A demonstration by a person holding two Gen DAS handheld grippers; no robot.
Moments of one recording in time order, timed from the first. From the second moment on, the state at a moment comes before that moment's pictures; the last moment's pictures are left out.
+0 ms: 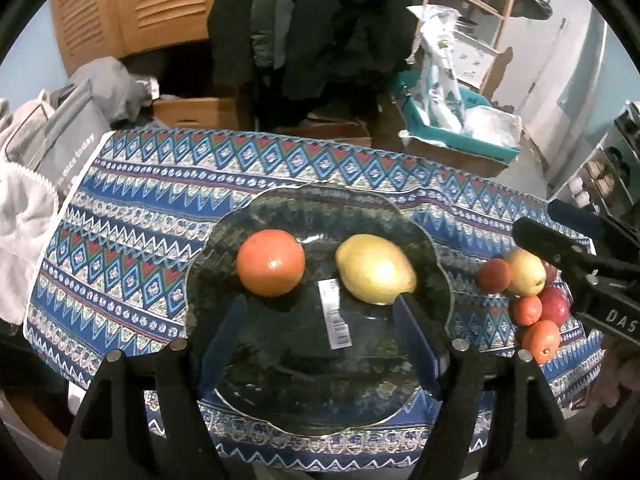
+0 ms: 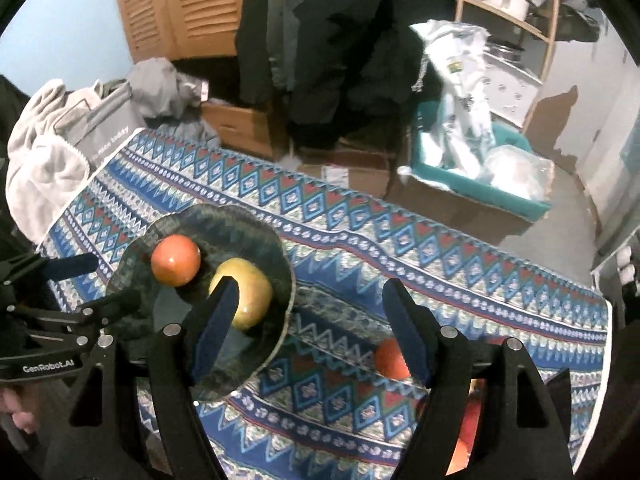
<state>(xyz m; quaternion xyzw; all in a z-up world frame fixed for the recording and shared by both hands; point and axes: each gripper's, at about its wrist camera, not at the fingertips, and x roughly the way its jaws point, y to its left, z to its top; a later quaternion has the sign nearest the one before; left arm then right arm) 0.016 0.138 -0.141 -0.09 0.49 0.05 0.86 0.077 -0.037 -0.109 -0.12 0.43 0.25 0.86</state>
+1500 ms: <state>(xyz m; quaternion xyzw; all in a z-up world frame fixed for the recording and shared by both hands) 0.050 -0.011 -0.114 -0.01 0.49 -0.06 0.87 0.058 -0.238 -0.090 -0.03 0.43 0.13 0.89</state>
